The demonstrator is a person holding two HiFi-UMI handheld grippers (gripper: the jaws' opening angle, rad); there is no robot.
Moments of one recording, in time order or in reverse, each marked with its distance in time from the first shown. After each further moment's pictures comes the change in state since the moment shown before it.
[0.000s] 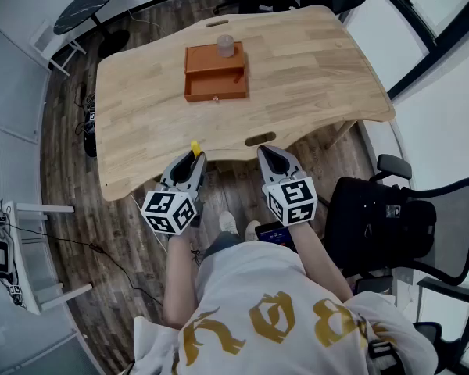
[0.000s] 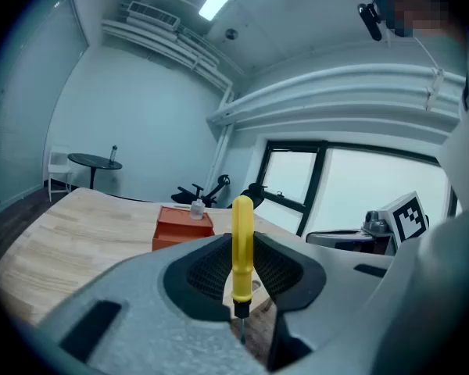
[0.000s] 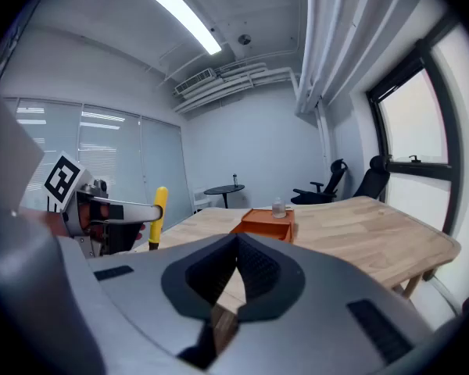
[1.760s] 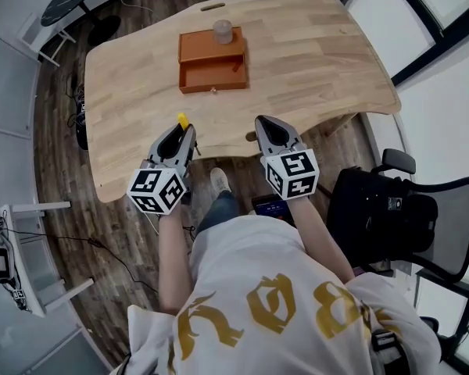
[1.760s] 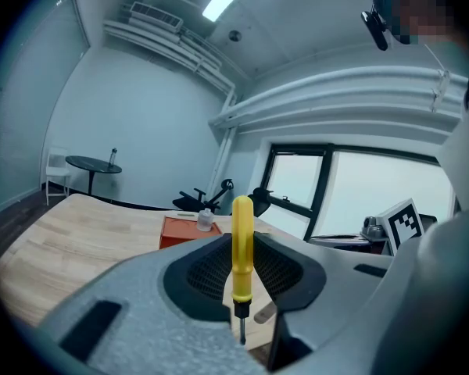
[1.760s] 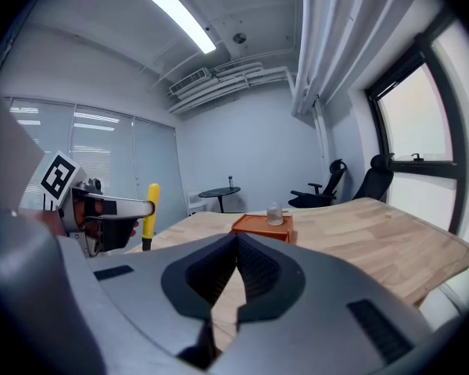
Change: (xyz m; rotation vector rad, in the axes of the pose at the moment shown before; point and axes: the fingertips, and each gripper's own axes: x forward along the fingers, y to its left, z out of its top) left arm 0.054 0.056 0.033 0.006 -0.032 0.006; right arm 0.074 -0.037 0.021 0.009 -0.023 -0.020
